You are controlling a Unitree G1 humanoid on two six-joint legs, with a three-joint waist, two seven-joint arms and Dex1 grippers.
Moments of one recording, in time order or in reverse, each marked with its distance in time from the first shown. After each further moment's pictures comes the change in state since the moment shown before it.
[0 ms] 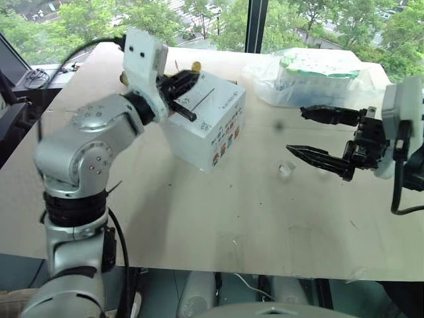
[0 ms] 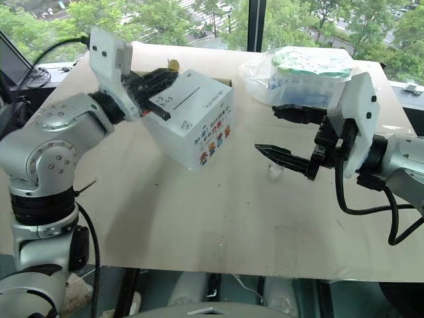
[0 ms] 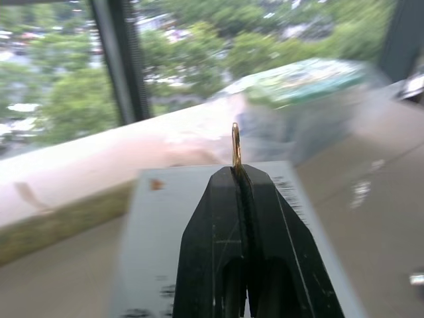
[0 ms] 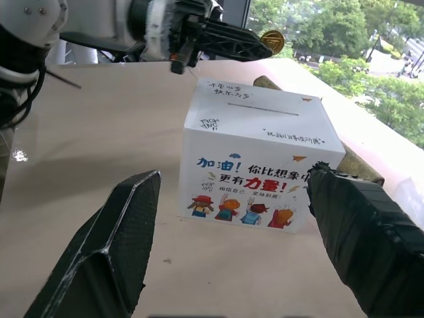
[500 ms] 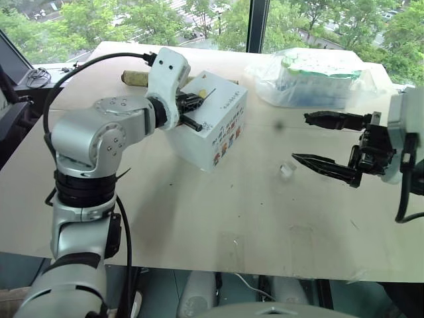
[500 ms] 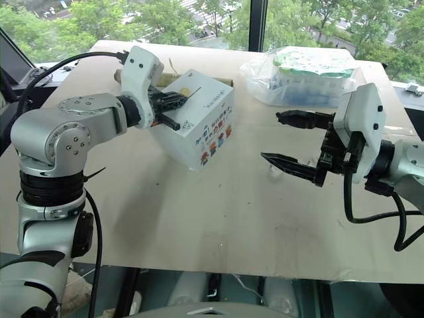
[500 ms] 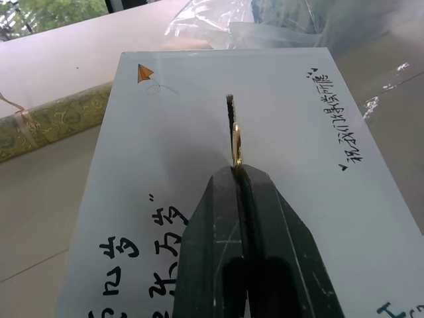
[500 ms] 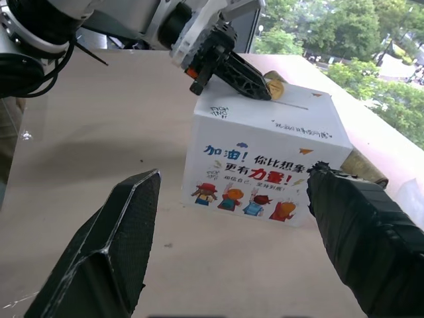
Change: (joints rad) left arm -0.091 -0.064 -0.054 0.103 0.026 0.289 -0.037; right arm 0.072 -0.008 -0.040 -0.016 -0.067 -0.044 0.096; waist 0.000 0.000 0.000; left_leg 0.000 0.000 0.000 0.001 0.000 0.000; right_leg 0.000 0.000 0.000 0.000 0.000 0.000
